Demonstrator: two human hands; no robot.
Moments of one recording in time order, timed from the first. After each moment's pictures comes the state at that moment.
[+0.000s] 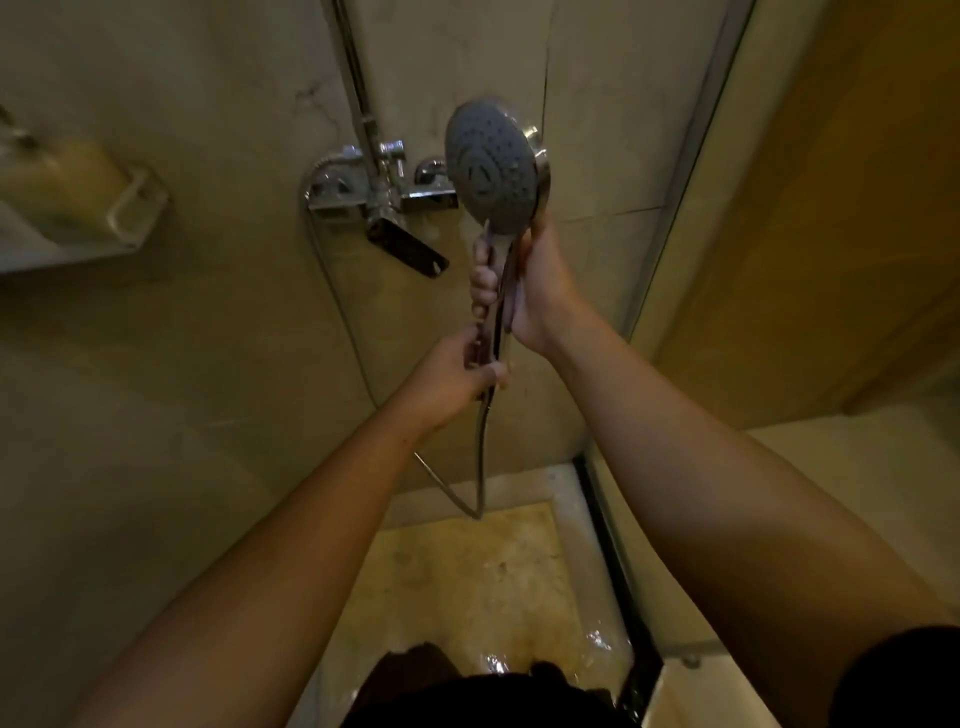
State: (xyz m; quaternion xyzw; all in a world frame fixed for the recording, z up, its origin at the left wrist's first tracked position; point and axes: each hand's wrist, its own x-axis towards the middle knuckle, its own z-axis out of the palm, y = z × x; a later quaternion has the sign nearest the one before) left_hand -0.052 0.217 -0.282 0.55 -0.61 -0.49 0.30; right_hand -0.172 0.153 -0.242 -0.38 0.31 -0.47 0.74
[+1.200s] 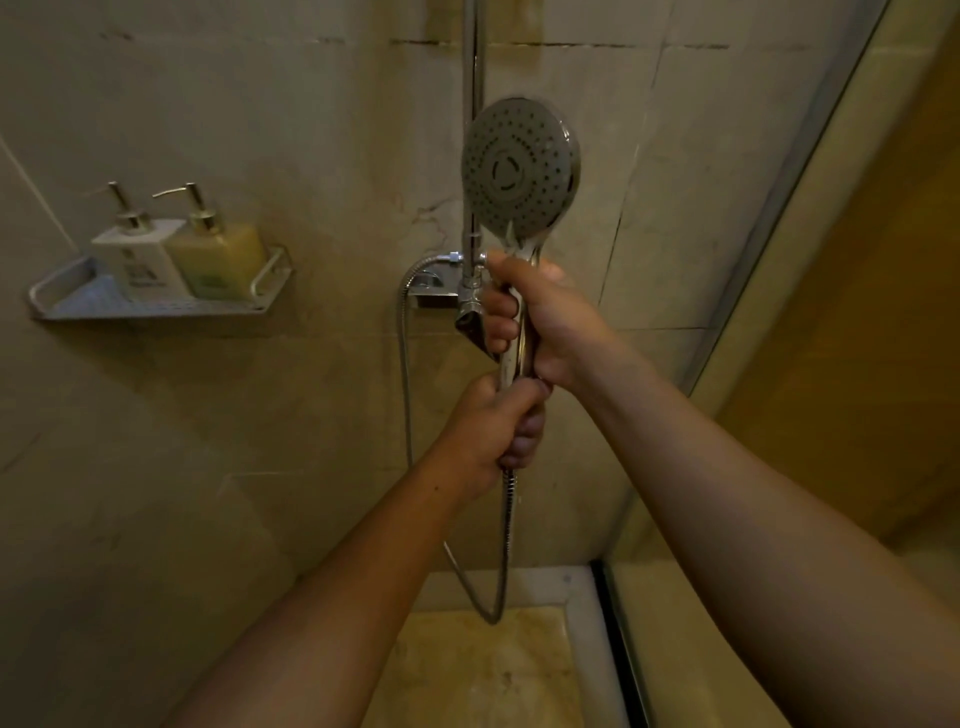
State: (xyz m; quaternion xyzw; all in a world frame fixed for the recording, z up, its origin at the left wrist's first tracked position) left_hand -0.021 0.230 -0.229 0.40 -0.44 -0.64 0.49; right_hand -0.095 0.173 -0.155 -0.48 0.28 -0.46 0.69
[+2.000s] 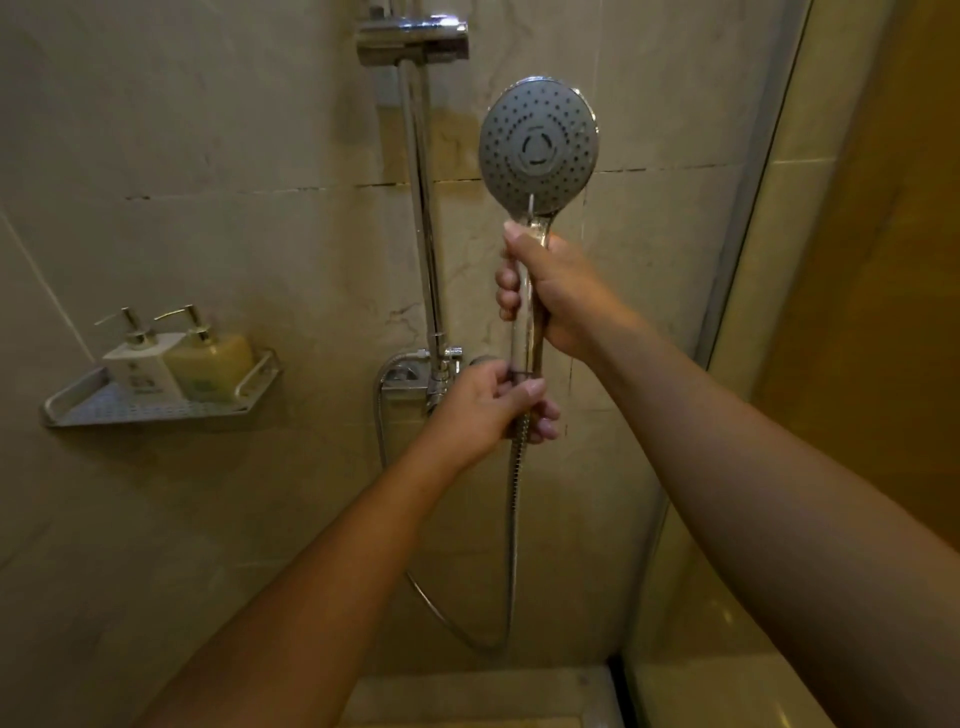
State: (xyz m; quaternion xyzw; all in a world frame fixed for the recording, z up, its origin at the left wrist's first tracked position) left_hand -0.057 0.195 -0.135 0.42 -0.62 -0.48 0.46; right_hand -0.173 0.124 -0.057 -0.59 0.25 -0.51 0.57
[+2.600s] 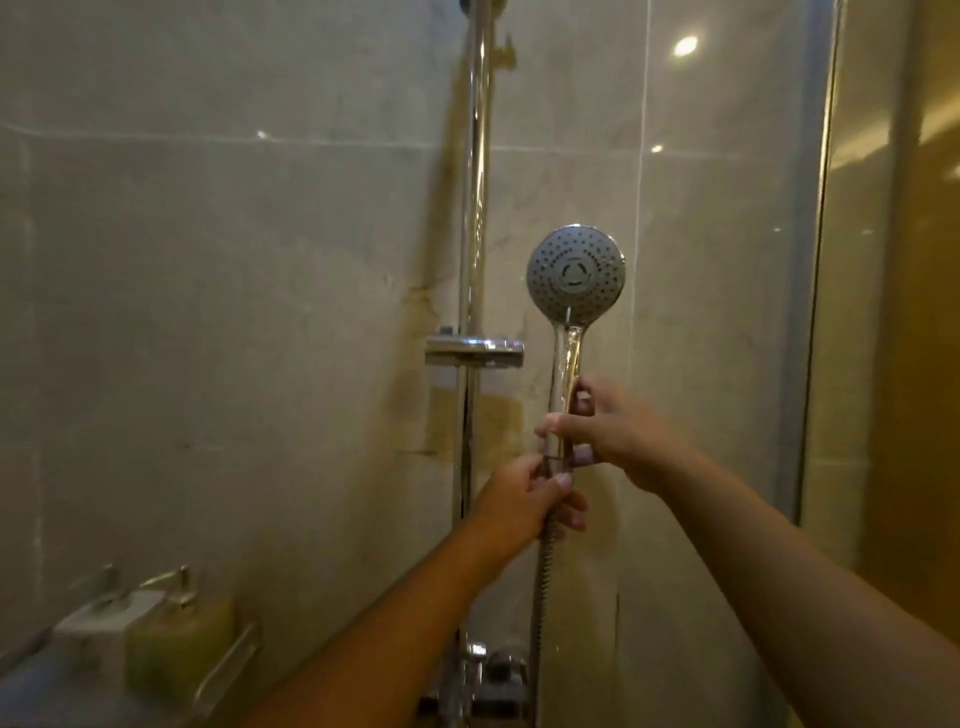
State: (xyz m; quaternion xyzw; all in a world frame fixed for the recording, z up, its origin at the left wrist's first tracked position) left_hand -0.030 0.066 0.008 0.38 -0.69 -0.37 0.50; right_hand -0.173 0.035 0.085 -0.74 0.40 -0.44 0.31
